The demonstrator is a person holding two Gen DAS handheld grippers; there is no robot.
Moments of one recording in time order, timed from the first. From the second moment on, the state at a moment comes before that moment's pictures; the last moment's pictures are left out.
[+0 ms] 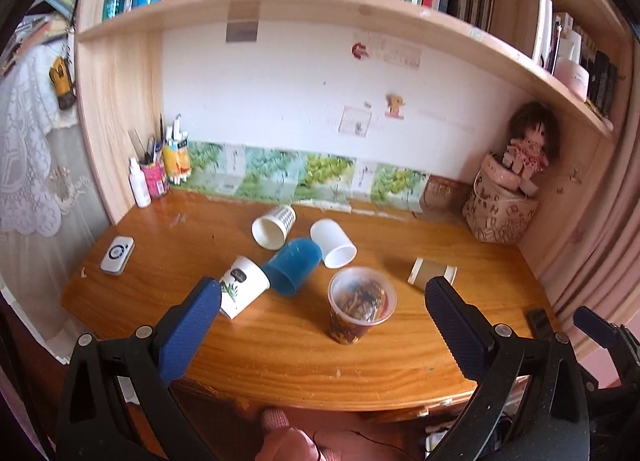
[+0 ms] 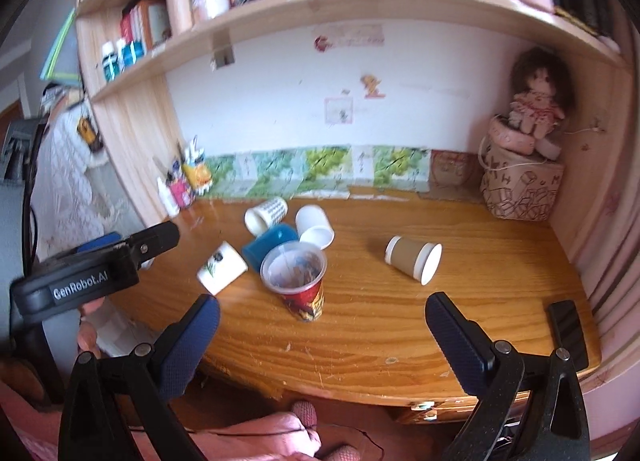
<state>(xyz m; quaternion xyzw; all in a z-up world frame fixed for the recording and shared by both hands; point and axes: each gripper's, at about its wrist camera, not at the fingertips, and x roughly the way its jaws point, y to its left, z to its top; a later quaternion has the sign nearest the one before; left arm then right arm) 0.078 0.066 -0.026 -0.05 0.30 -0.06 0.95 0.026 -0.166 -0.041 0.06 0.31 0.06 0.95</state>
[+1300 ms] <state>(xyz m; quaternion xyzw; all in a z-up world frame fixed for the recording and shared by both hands) 0.056 0.023 0.002 0.02 0.17 0.00 0.99 0.029 -0.189 -0.028 0.07 0.22 0.05 0.97</state>
